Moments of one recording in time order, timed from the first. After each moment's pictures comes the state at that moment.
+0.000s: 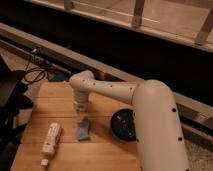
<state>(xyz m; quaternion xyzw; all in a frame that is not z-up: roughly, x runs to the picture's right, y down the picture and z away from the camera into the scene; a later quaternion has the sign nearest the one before) -0.137 0.174 0.833 -0.47 -0.11 -0.01 0.88</state>
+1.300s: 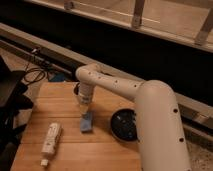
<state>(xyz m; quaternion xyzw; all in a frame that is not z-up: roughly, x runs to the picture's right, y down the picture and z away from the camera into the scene) -0.119 0.124 0.852 -0.45 -0.11 0.03 0.88</state>
